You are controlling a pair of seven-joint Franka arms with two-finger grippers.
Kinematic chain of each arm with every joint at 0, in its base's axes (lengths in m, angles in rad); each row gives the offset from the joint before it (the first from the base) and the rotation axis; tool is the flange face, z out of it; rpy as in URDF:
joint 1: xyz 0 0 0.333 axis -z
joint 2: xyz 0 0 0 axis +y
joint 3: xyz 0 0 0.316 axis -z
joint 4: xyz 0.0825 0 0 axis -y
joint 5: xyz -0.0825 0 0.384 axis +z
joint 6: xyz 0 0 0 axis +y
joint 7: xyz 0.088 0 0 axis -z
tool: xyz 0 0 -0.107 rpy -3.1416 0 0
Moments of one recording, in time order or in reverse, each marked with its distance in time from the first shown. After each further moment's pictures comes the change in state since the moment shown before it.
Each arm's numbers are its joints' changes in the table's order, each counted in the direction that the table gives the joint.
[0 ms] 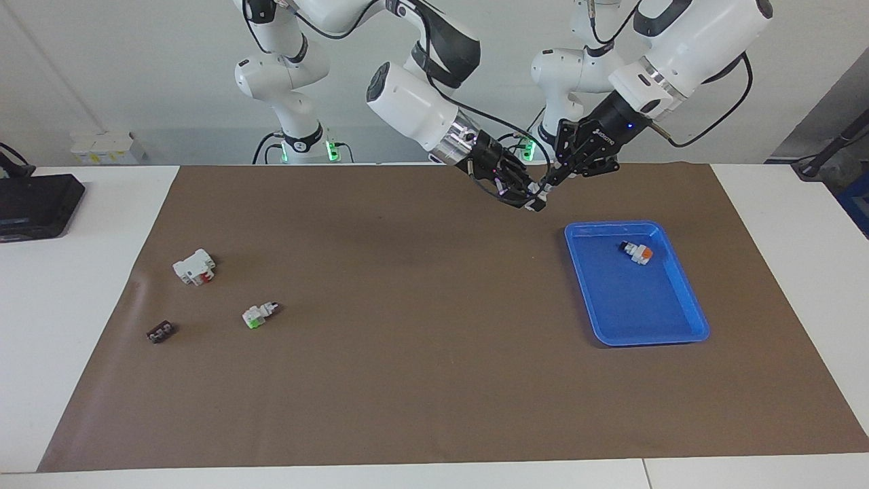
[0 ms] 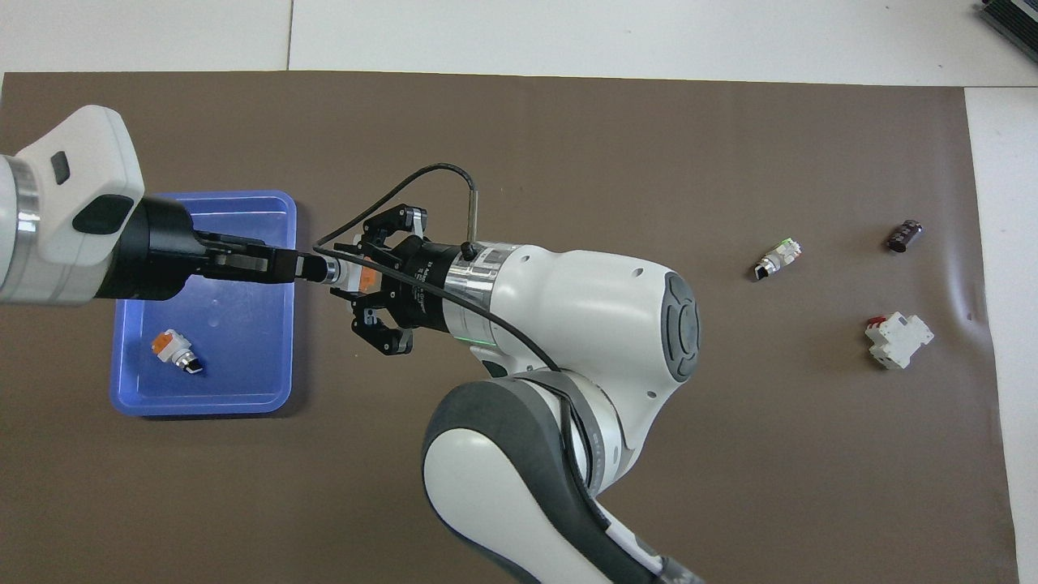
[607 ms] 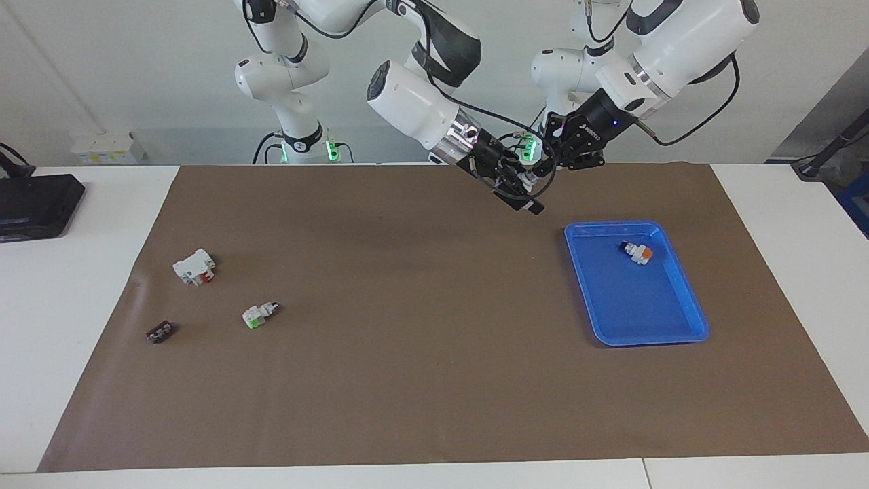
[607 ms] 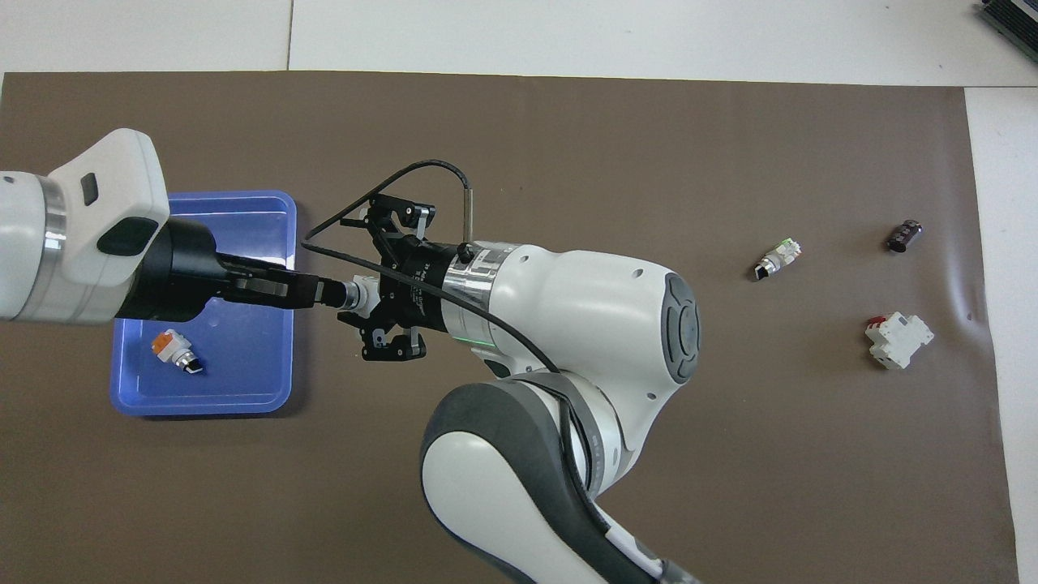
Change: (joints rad) left arm 0.006 -0.017 0.013 -0.024 -0.033 0.041 -0.001; right arm 0.000 -0.003 -0.002 0.003 -0.013 -0.004 -0.090
